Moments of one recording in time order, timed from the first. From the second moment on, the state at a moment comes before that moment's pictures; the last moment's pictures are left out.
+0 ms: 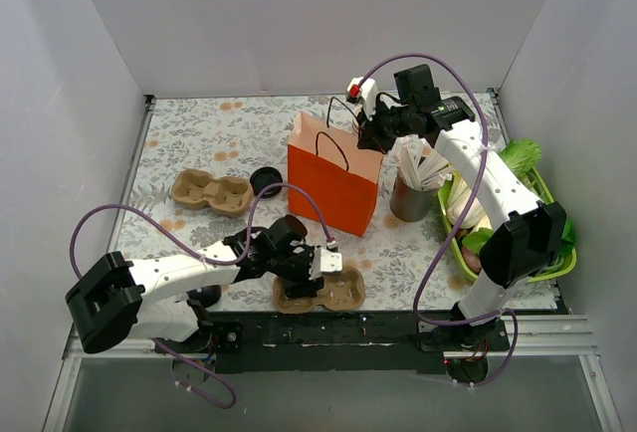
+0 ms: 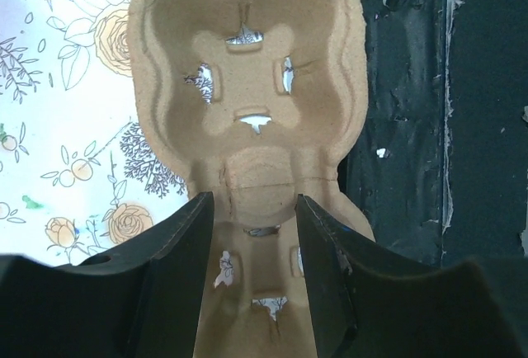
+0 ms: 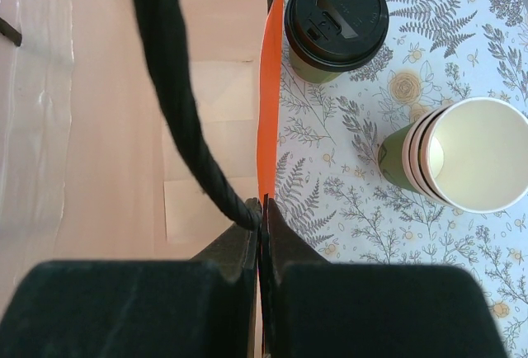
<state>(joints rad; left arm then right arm) -0.98 1.23 0.63 -0.28 0.48 0.43 0.44 1.67 1.70 -0.82 -0.55 -0.53</state>
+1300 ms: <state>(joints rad) -0.90 0.90 1.06 -0.68 0.30 0.60 0.47 1.66 1.70 -0.90 -0.58 -0.74</state>
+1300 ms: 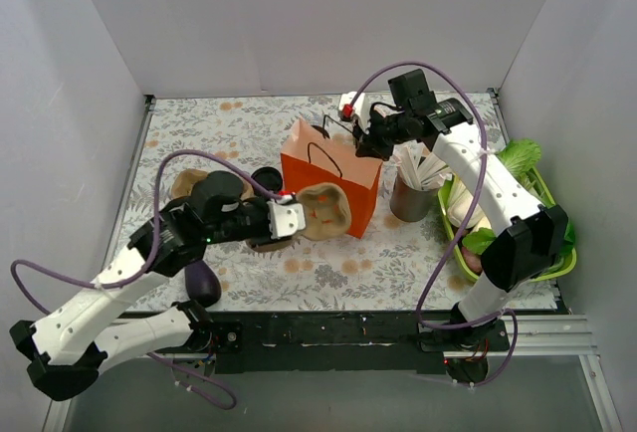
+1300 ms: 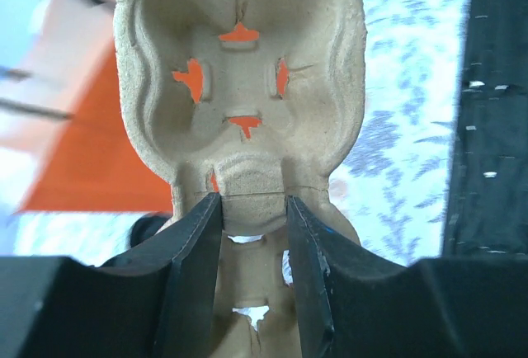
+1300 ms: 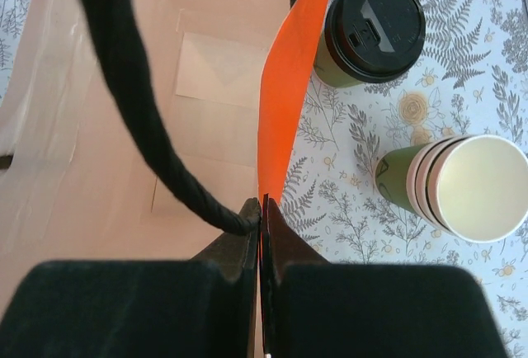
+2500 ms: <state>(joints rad) -0.67 0.99 1.24 -0.03 0.33 0.27 0.58 1.62 1.81 -0.92 -0.62 -0.61</state>
